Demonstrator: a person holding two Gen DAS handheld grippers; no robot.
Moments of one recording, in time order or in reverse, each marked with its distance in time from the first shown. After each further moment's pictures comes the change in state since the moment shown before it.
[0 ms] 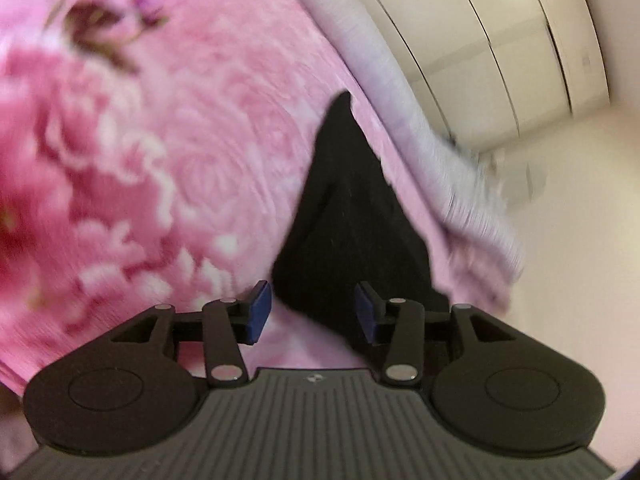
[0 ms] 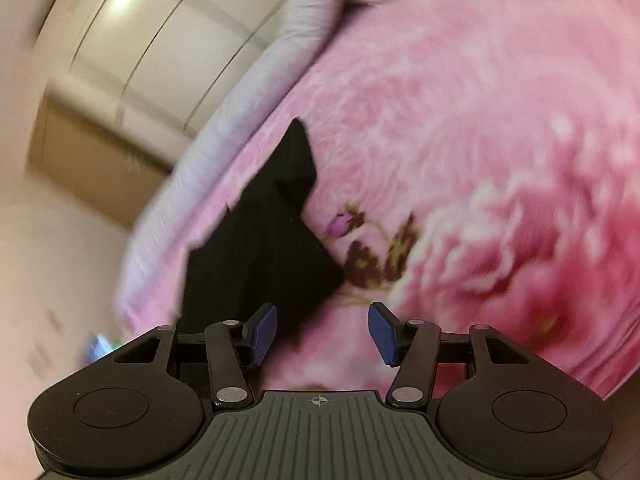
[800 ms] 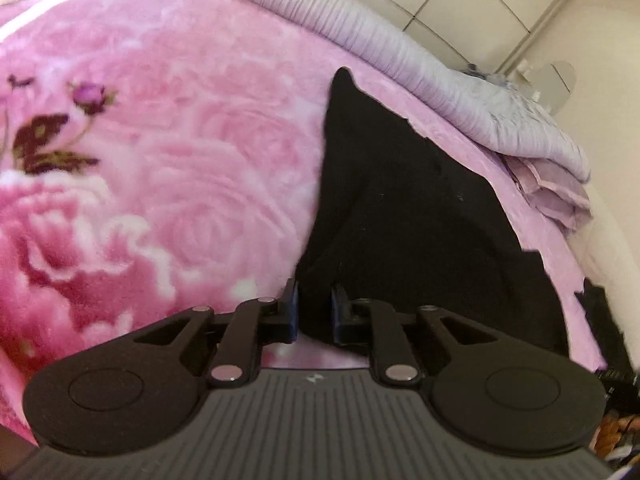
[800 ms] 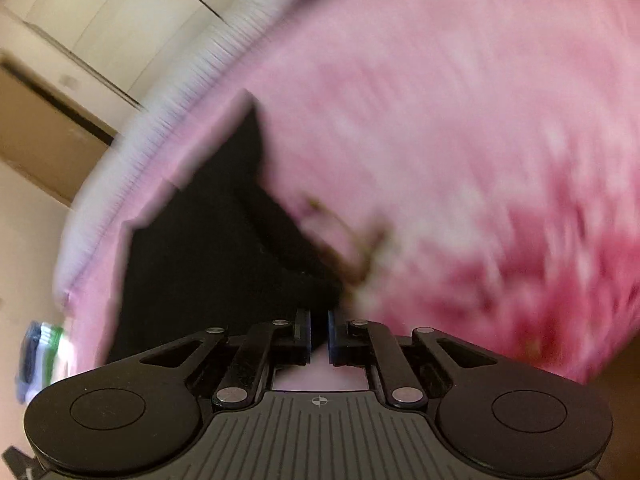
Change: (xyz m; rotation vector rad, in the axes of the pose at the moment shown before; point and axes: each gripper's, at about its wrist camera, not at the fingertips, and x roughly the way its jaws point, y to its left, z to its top) left arm 0.018 -0.047 -0.005 0.493 0.036 0.252; right arm 0.020 0.014 0.004 -0.096 0.054 -0.222
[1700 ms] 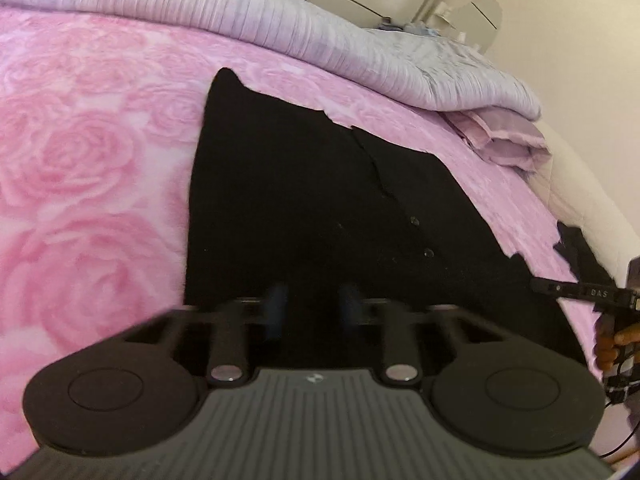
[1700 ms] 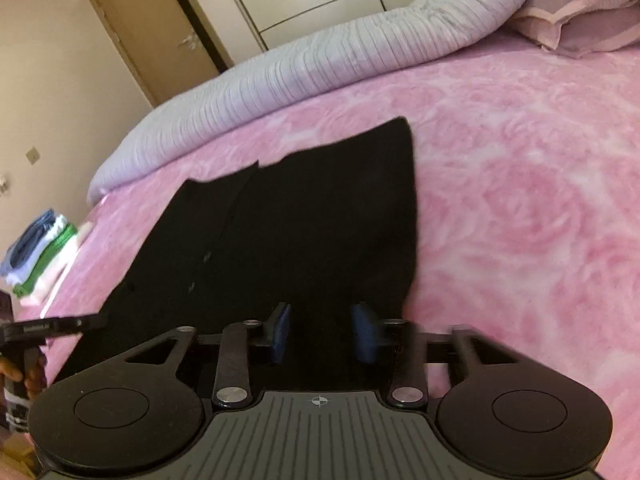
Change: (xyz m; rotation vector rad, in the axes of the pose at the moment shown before) left arm 0.116 -0.048 0.084 0.251 0.064 -0.166; right arm 0.102 0.110 0.056 -0.650 0.028 0.087
